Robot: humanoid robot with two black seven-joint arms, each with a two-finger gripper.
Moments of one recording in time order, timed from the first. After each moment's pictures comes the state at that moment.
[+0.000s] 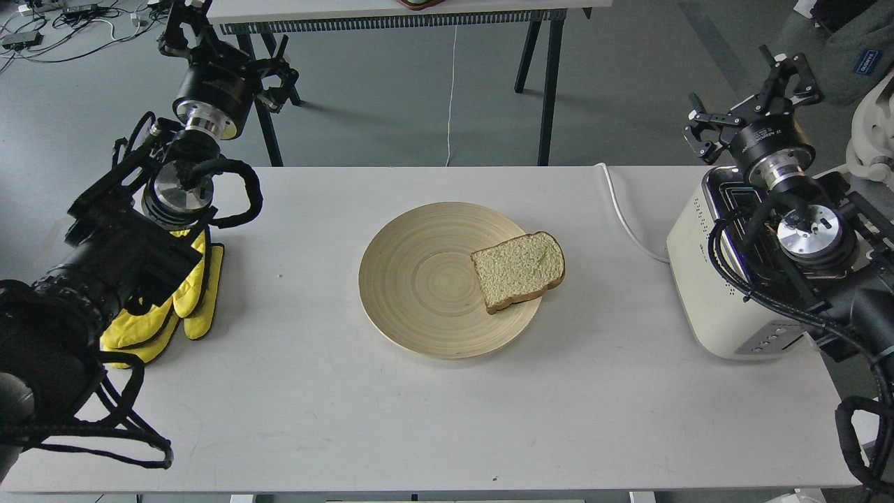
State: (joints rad) left arm -0.99 0.18 -0.70 -0.42 -0.33 -0.44 -0.29; right arm 0.74 -0.34 1.02 0.70 0.00 0.25 0.19
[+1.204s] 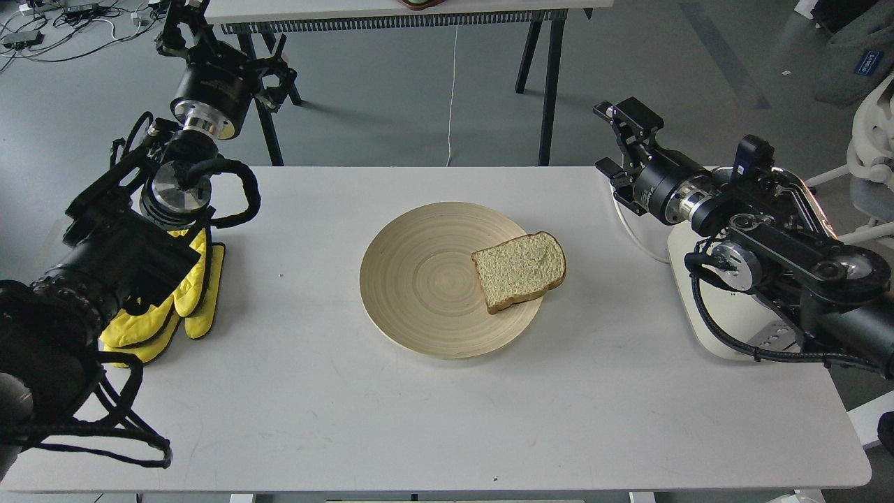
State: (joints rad) left arm -0.99 0.18 -0.70 -0.41 -0.33 -0.45 -0.29; right arm 0.85 -0.43 0.43 0.94 -0.57 0.01 0.18
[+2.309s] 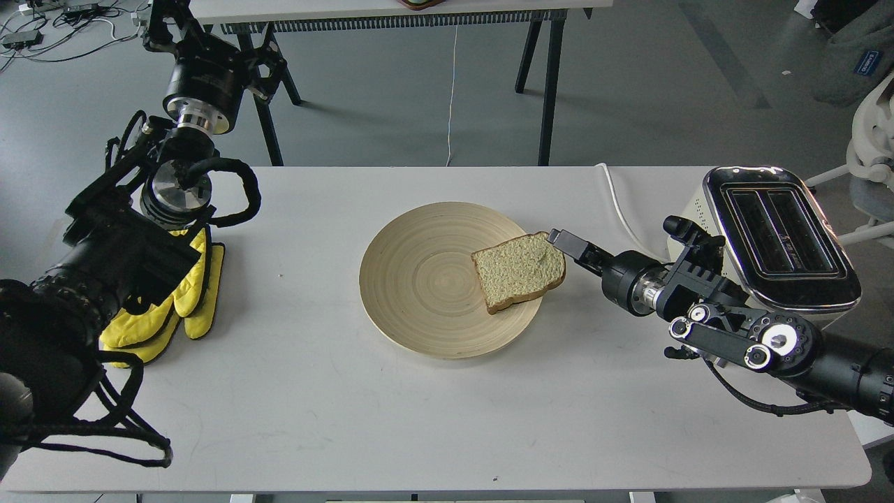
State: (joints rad) left arm -0.99 0.18 -0.71 -0.42 -0.33 -0.45 -0.36; right arm 0.84 -0.37 0.04 0.93 -0.88 -0.16 0.15
